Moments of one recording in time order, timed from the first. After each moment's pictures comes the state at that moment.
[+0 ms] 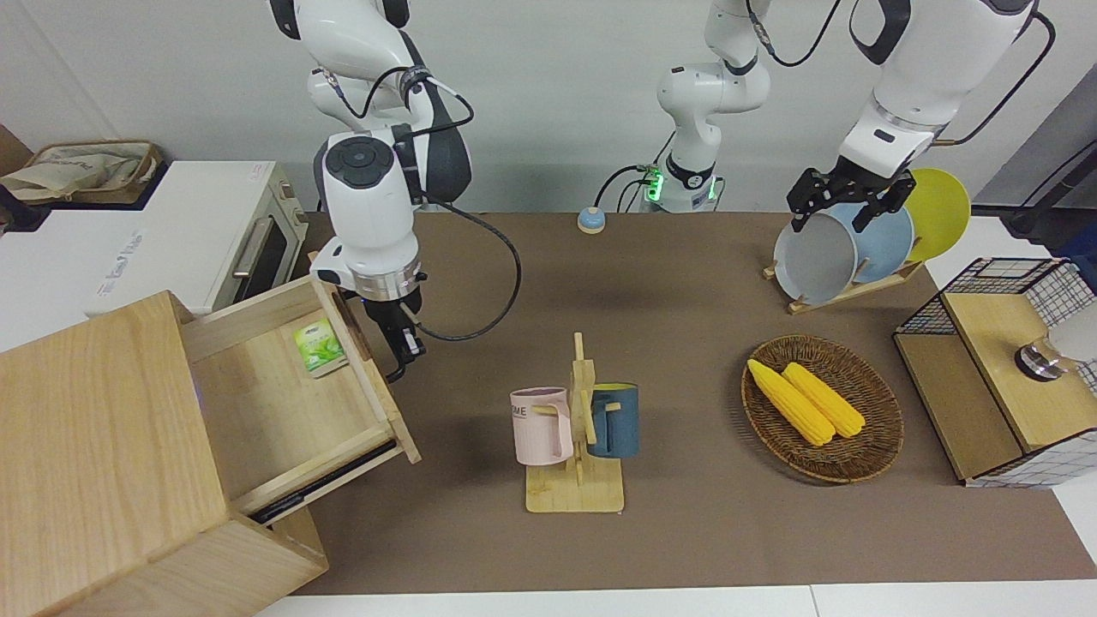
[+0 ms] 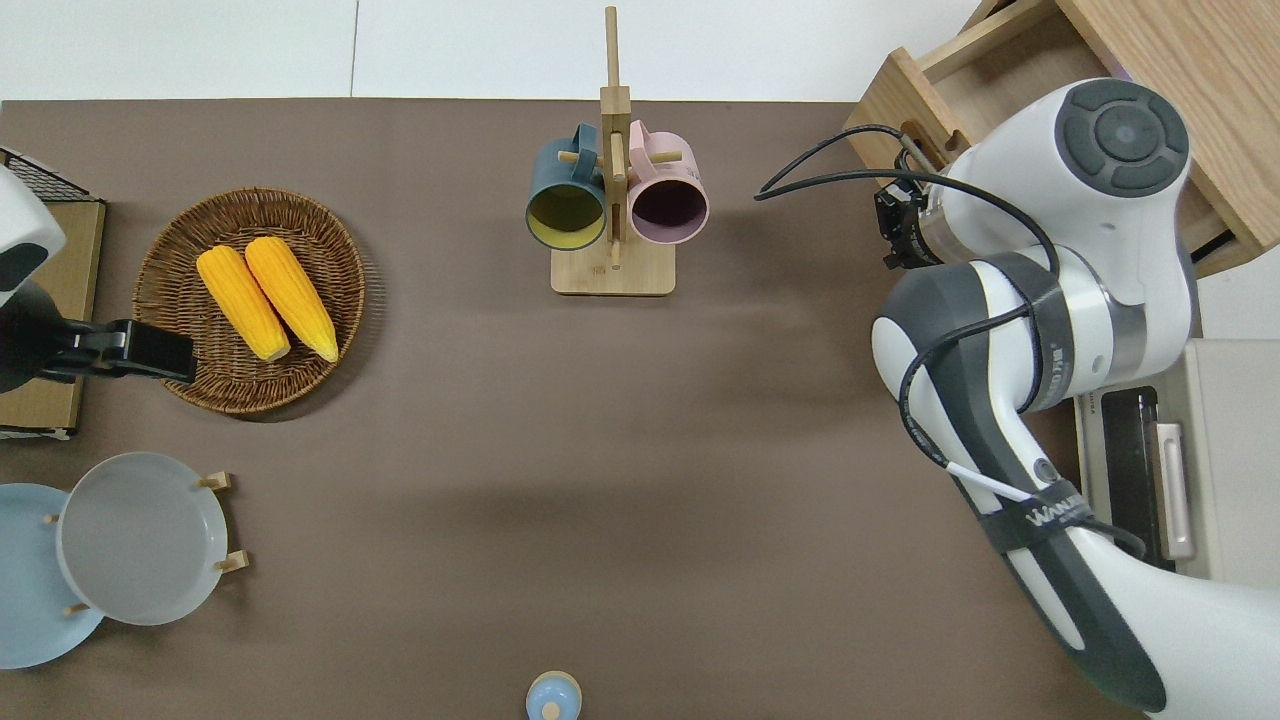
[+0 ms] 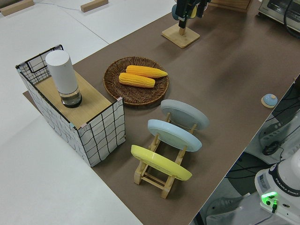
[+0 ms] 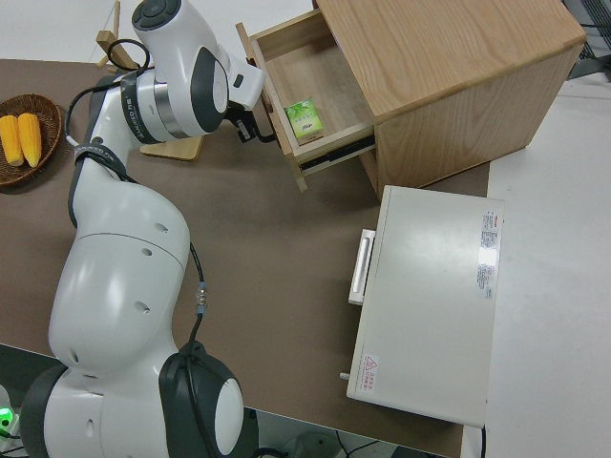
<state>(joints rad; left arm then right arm) 0.03 0.04 -0.06 -1.51 0.00 1.52 0.02 0.21 0.36 -0.04 -1.49 -0.06 1.98 1.20</state>
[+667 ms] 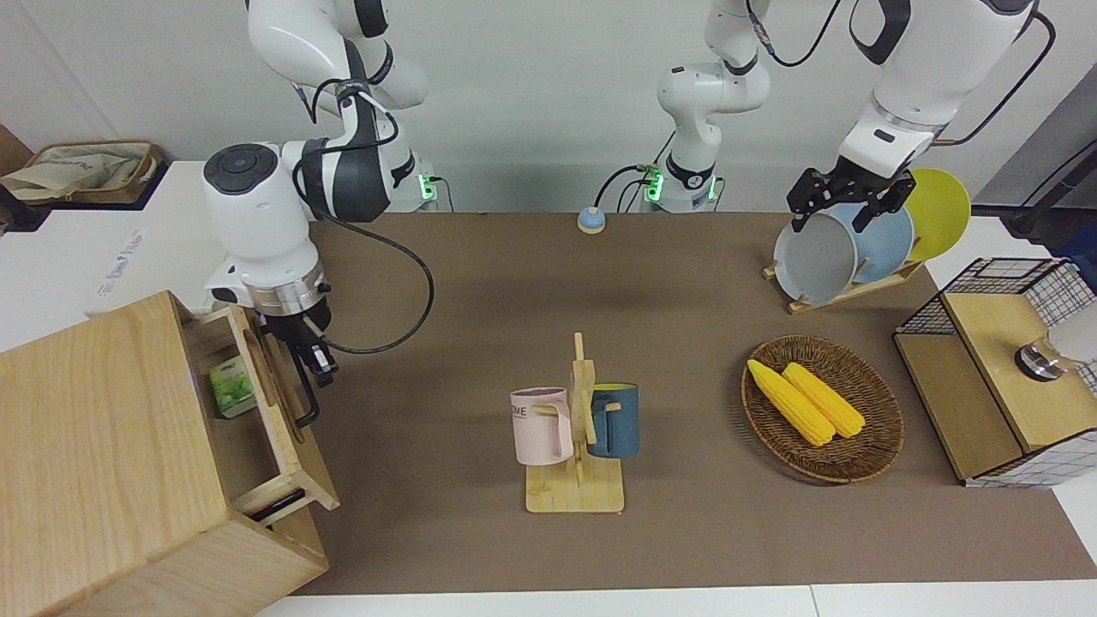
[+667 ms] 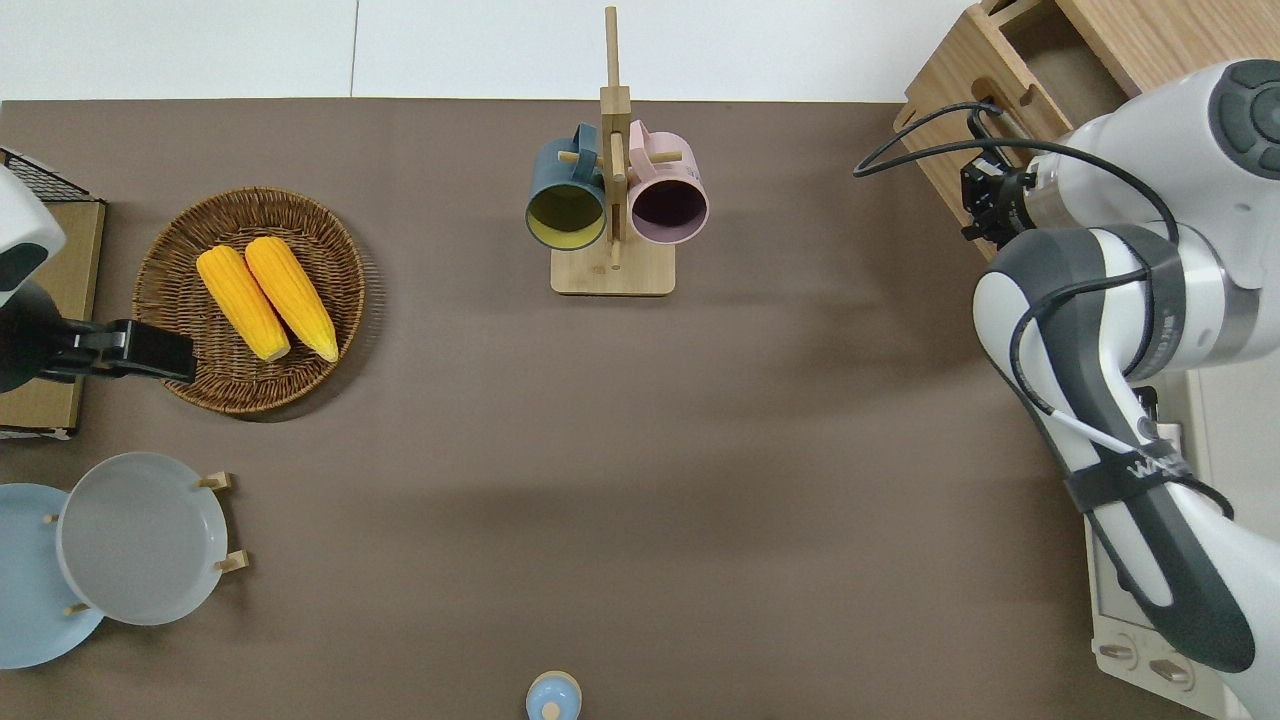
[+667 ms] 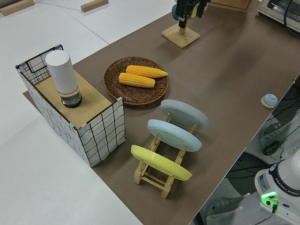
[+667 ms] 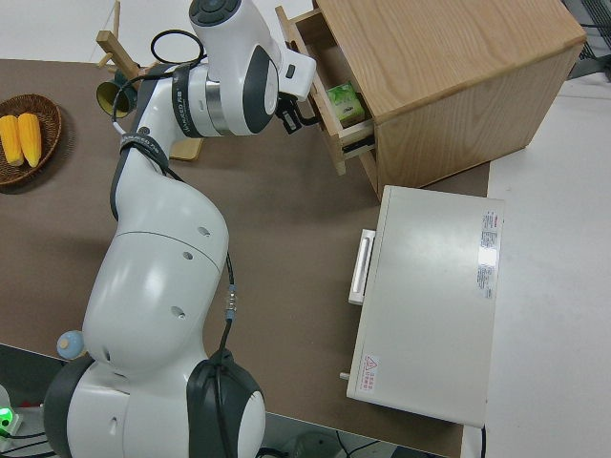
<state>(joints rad) 0.03 0.04 -0.06 -1.51 0.00 1.52 0.02 0.08 0.37 -0.04 -1.49 -0.05 2.03 1.02</state>
